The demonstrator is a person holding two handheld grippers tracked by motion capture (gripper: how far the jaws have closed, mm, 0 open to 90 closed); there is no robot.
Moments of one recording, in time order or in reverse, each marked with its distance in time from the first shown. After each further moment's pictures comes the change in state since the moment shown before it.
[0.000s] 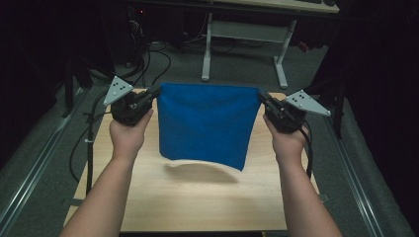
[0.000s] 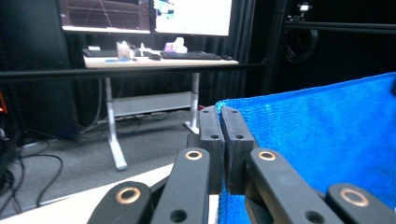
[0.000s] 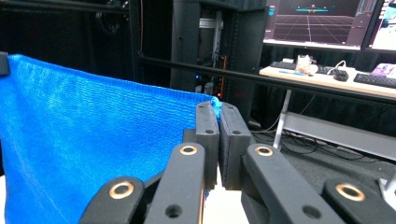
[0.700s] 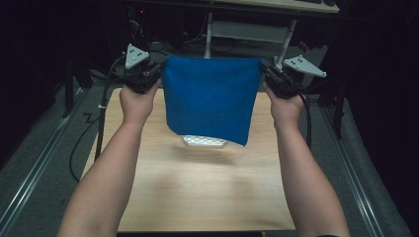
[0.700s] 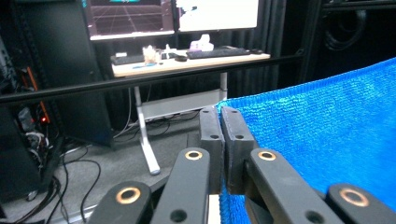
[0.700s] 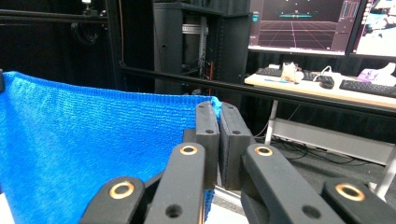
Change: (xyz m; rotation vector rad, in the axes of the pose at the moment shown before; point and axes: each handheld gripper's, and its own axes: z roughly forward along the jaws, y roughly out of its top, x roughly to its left) left arm 0.032 0.037 0.078 0.049 0.113 0.083; right arm -0.042 0.037 0.069 -0.003 -0.048 0.017
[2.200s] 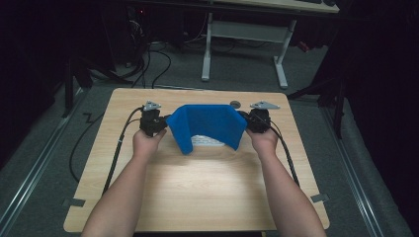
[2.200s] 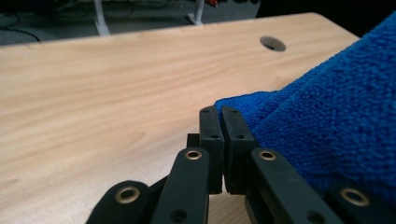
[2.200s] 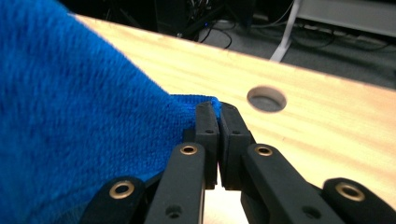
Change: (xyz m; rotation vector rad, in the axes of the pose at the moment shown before) left arm 0.001 -0.187 0.036 0.401 -0.143 -0.181; right arm 0.006 -0.175 0.048 0.448 0.034 0.049
